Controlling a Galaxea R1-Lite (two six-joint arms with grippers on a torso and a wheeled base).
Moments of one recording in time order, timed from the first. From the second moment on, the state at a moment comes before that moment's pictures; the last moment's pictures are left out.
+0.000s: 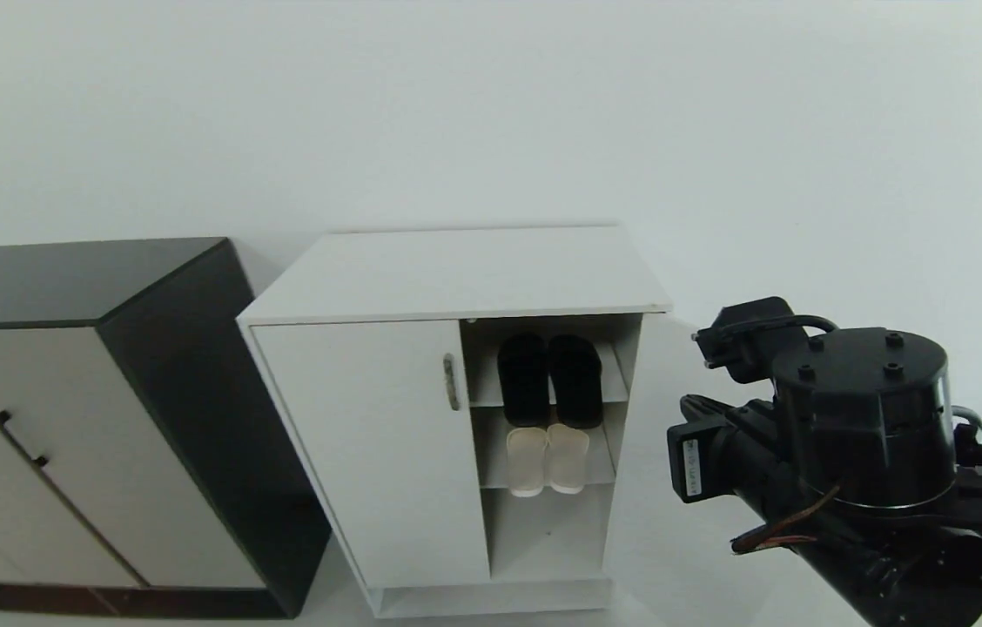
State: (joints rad) left arm -0.01 0.00 0.00 0.01 -0.04 0.01; right arm 0.92 1.59 -0.80 -0.43 -0.75 0.16
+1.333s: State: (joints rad) left arm -0.01 0.00 0.00 0.00 -0.04 0.01; right arm 0.45 1.86 -1.13 -0.54 -0.42 0.18
